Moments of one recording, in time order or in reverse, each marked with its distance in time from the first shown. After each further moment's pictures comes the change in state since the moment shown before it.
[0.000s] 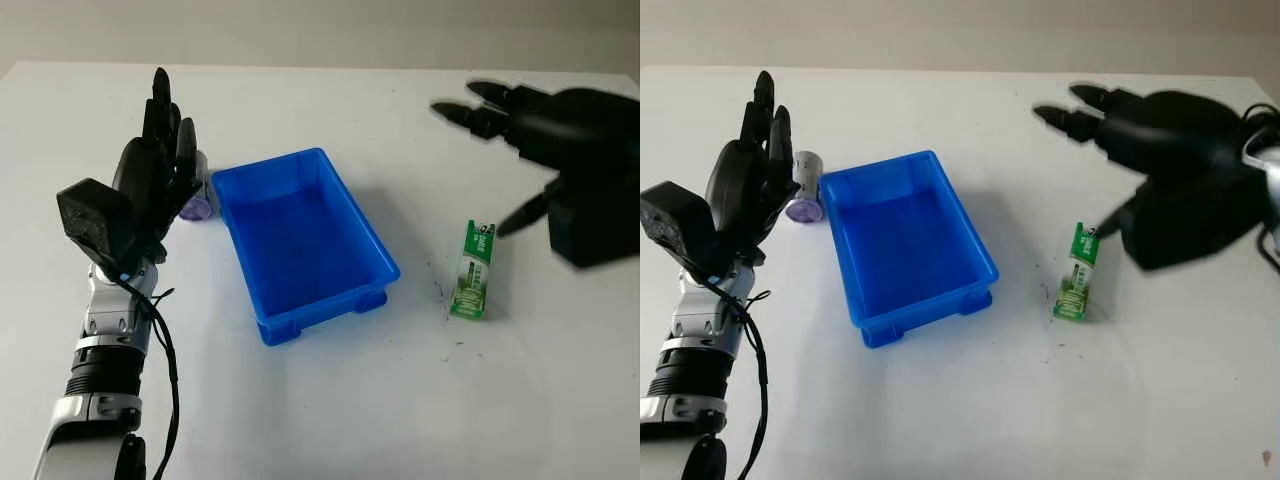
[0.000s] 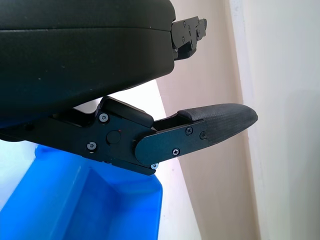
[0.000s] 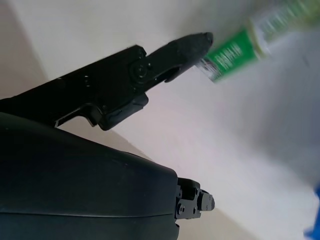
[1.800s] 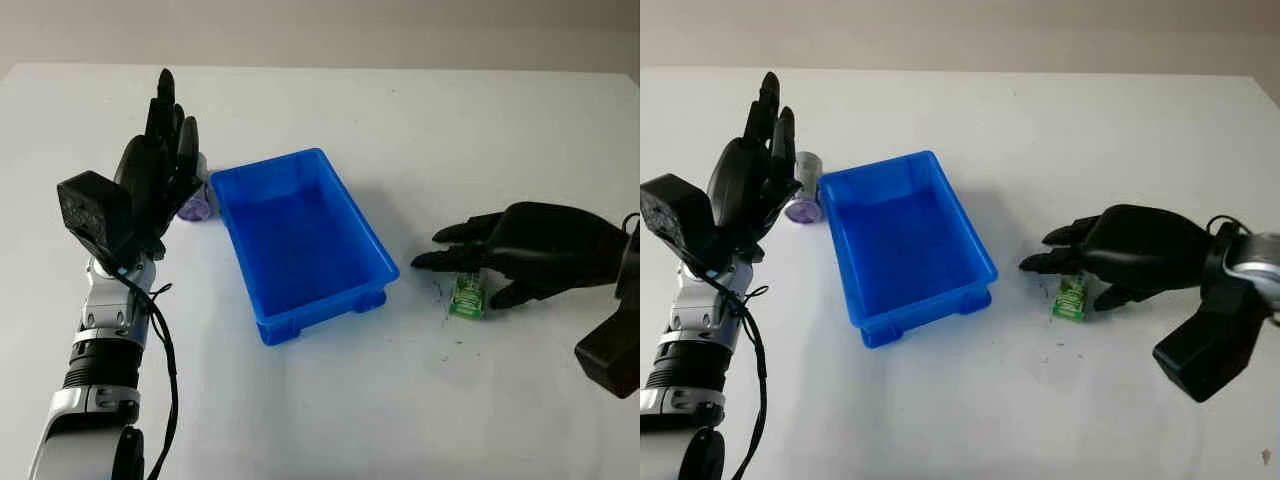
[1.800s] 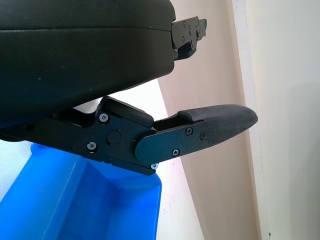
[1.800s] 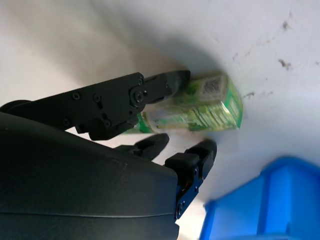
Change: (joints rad) left arm -0.022 0.000 -0.001 0.018 -0.003 0.014 -0.011; right arm 0.115 0.078 0.105 0.344 -0.190 -0.496 -0.550
